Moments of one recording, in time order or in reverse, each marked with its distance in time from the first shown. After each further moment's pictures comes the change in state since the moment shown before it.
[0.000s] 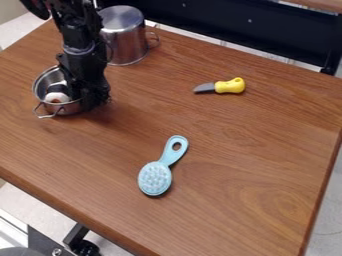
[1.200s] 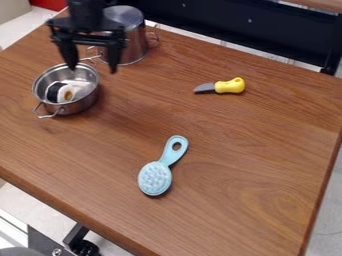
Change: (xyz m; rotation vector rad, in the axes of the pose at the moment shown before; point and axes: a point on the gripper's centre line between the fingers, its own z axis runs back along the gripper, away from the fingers) arm 0.027 -0.028 0.077 -0.089 0.006 0.561
